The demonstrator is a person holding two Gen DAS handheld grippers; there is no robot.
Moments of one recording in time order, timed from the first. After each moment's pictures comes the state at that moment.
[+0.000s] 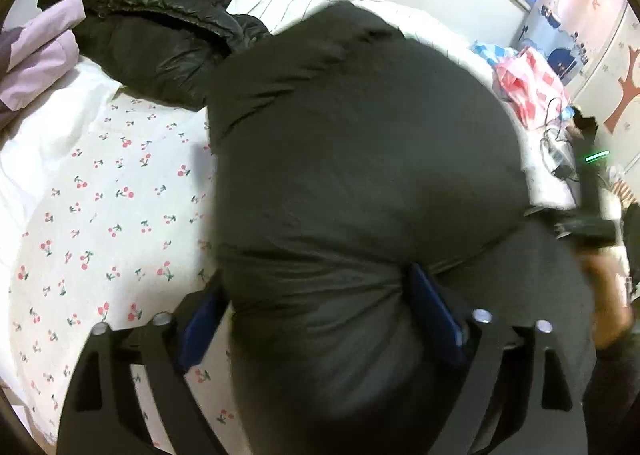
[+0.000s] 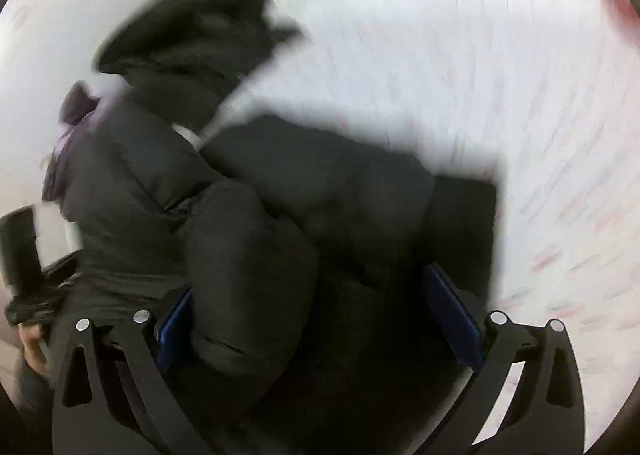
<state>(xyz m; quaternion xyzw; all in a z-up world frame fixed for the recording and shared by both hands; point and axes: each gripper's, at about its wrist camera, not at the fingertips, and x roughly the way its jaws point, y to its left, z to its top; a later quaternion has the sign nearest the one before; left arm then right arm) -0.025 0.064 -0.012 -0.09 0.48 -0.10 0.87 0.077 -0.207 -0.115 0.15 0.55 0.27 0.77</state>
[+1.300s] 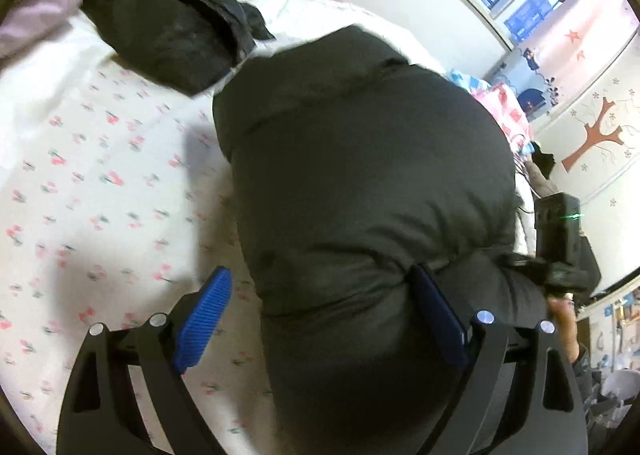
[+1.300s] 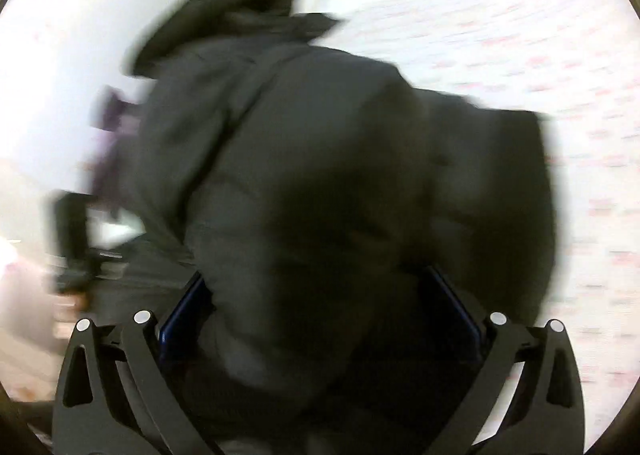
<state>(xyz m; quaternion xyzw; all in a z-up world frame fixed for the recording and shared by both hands) -0.021 0.114 -0.020 -0.19 0.47 -0.17 0.85 0.021 -0.223 -0.081 0.13 0.53 0.29 0.79</state>
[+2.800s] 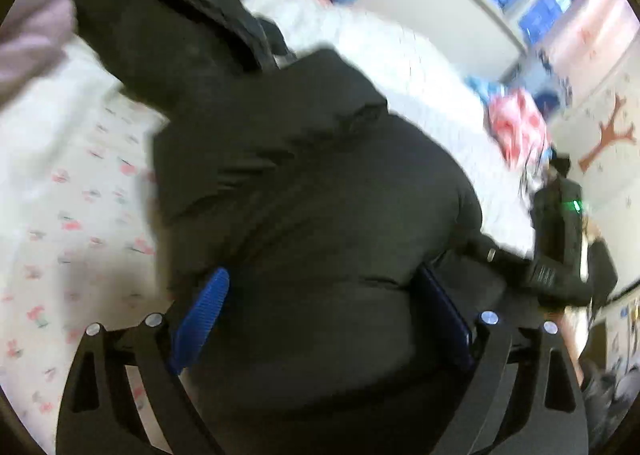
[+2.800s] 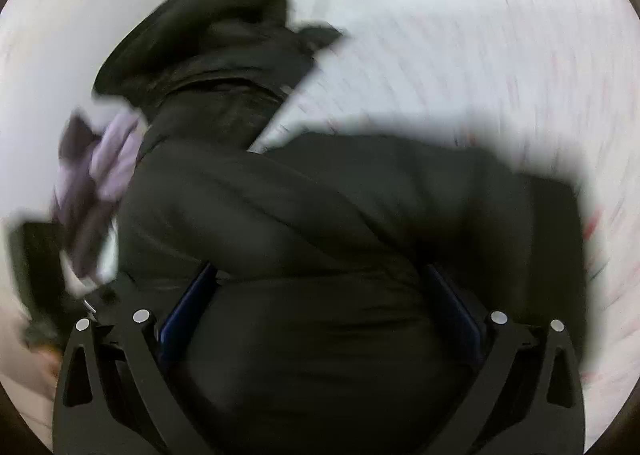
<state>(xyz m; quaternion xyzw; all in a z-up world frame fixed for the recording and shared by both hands) 0.030 0.141 -0.032 -0.15 0.47 -0.16 0.85 0.067 -0.167 -0.102 0.21 0.52 0.27 0.79</state>
